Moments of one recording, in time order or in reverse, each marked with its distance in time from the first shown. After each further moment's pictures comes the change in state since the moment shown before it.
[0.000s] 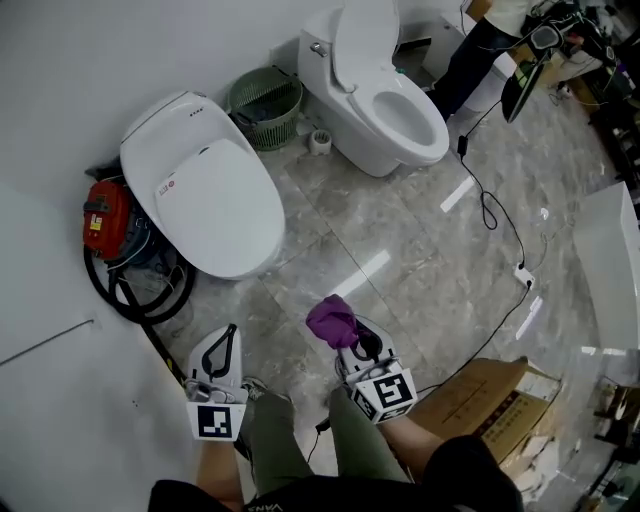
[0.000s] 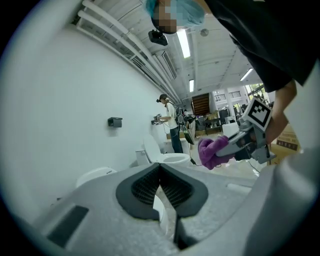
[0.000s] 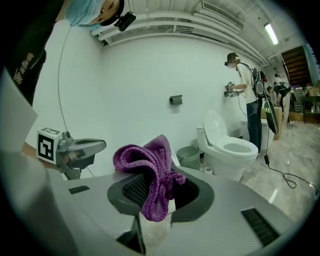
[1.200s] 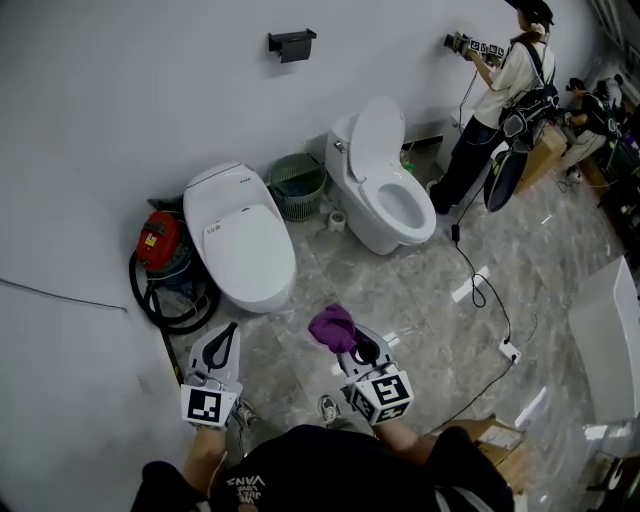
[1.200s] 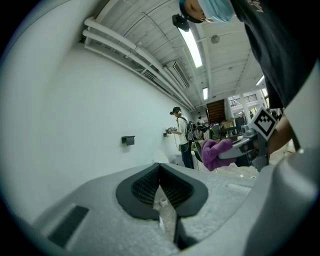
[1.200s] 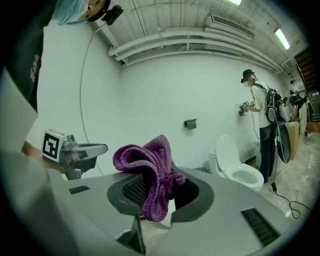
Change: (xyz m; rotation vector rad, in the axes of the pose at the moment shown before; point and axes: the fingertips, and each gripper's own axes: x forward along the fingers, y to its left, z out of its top) left arm -0.104 -0.025 0.214 -0.106 -0.144 0.198; right arm -0.139 0.020 0.182 -0.086 -0.133 0.161
